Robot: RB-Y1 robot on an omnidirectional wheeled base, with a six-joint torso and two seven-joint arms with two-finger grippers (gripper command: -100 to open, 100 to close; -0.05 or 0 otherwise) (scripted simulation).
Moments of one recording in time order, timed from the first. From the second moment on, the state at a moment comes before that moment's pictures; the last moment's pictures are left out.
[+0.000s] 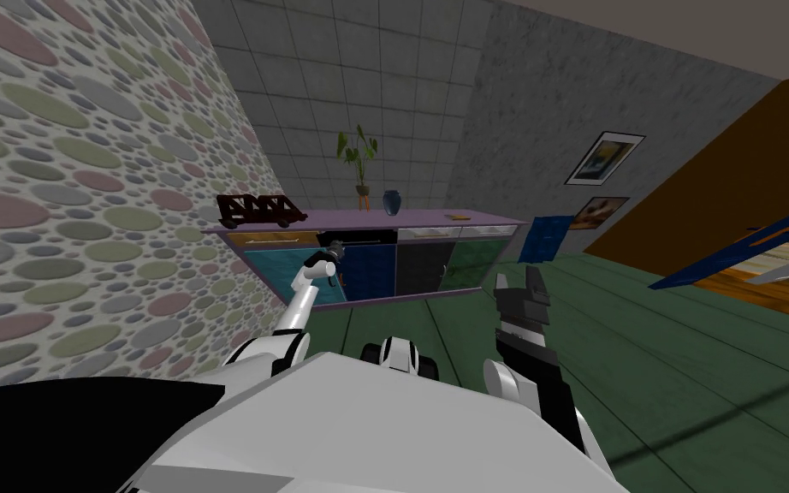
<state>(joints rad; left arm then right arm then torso) -0.28 0.38 0.35 -1.45 0.41 0.36 -0.05 0.53 0.04 -0.05 -2.29 0.00 -0.39 -0.01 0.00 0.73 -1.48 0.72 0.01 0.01</state>
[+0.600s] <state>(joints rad) -0.42 0.41 0.31 -1.30 0.39 0.33 -0.06 0.53 0.04 -0.05 -2.29 0.00 -0.39 -0.01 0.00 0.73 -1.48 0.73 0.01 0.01</state>
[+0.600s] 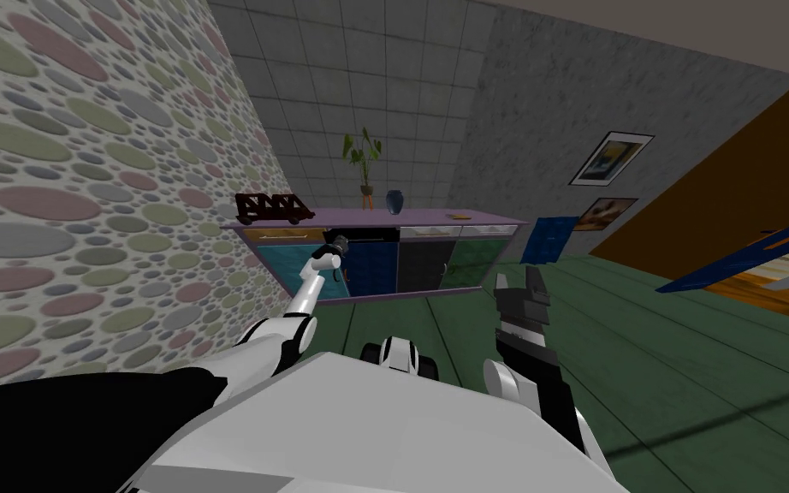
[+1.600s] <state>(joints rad) -0.64 0.46 0.25 -1.03 0.37 0.29 -0.07 0.53 0.04 -0.05 -2.29 0.00 -0.39 -0.01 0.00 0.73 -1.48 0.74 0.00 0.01</state>
